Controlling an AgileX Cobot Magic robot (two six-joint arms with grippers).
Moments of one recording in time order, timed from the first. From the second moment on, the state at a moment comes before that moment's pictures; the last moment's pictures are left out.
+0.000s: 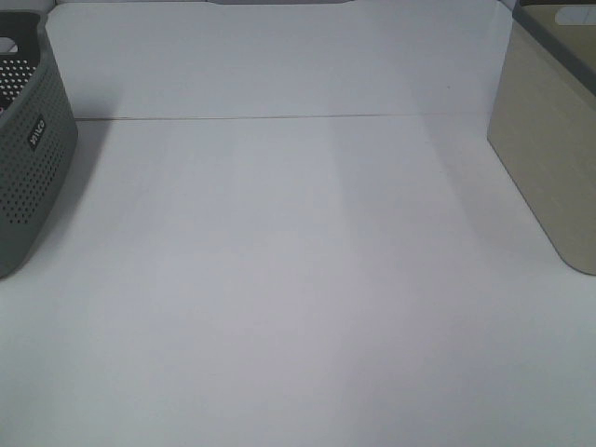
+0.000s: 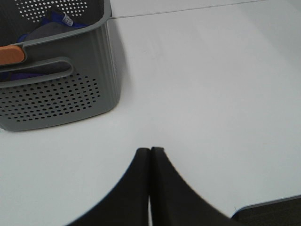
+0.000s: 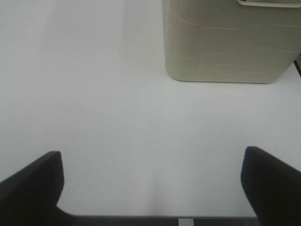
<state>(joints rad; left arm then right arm) 0.02 -0.01 -0.50 -0.16 1.06 0.16 -0.06 0.00 -0.46 0.07 1.11 -0.13</state>
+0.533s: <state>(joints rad) 0.02 -0.01 -0.50 -0.16 1.06 0.16 -0.03 0.00 -0.46 0.07 1.11 -0.13</state>
